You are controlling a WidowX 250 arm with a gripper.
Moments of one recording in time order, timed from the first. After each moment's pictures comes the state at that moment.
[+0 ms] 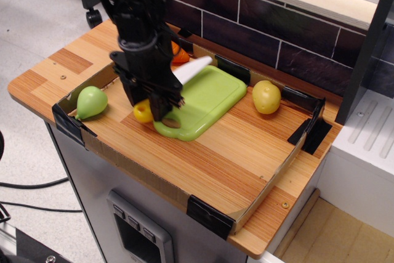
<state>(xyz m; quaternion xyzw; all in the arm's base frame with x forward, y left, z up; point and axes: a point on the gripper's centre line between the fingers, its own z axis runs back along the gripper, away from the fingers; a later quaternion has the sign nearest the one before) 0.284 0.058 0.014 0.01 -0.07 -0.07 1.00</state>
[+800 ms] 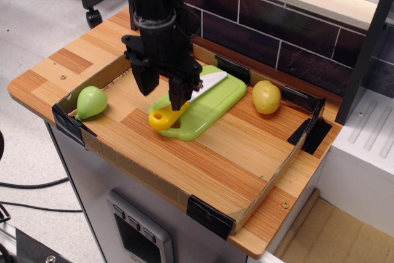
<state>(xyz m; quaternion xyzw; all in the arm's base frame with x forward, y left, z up) 0.288 0.049 0.042 0.01 -0.05 -0.03 1.00</state>
